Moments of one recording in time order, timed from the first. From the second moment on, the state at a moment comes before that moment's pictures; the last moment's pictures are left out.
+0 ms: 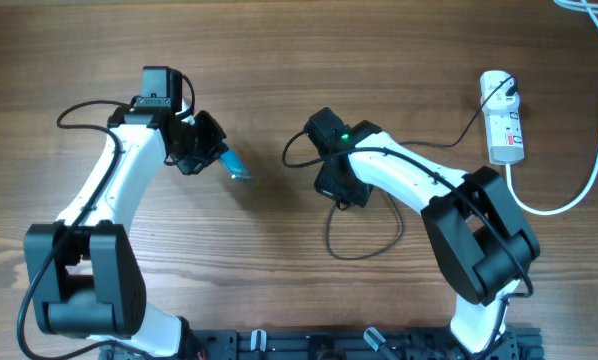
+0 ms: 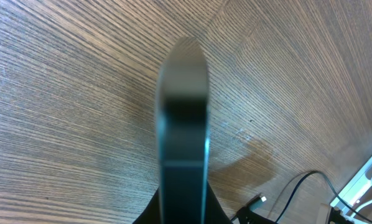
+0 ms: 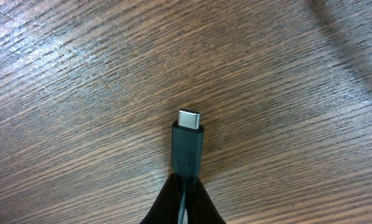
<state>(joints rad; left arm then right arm) -0.04 1.71 1.18 -0.75 0.35 -0.72 0.61 1.98 1.27 -0.84 -0.01 1.02</state>
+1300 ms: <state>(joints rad) -0.06 1.67 1.18 -0.10 1.29 -0.72 0.50 1.54 1.27 -0.73 -0.94 0.14</state>
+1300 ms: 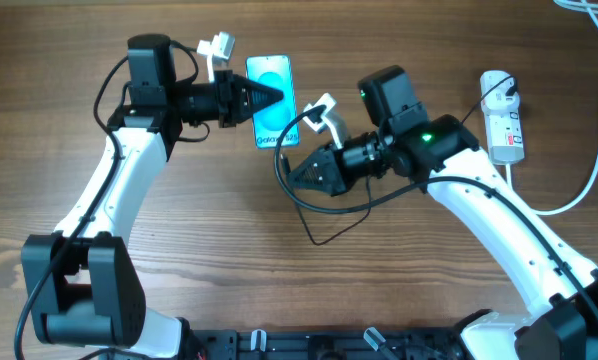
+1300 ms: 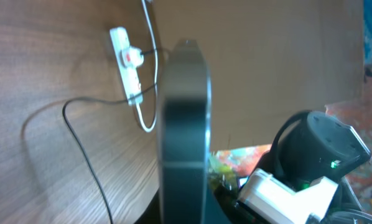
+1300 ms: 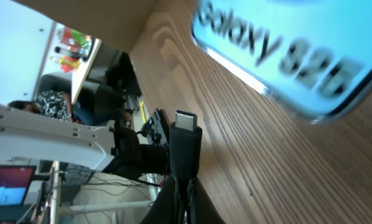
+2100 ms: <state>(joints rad) -0.09 1.67 1.18 -0.05 1.25 -0.67 0.59 1.54 1.32 -0.78 -0.65 0.26</state>
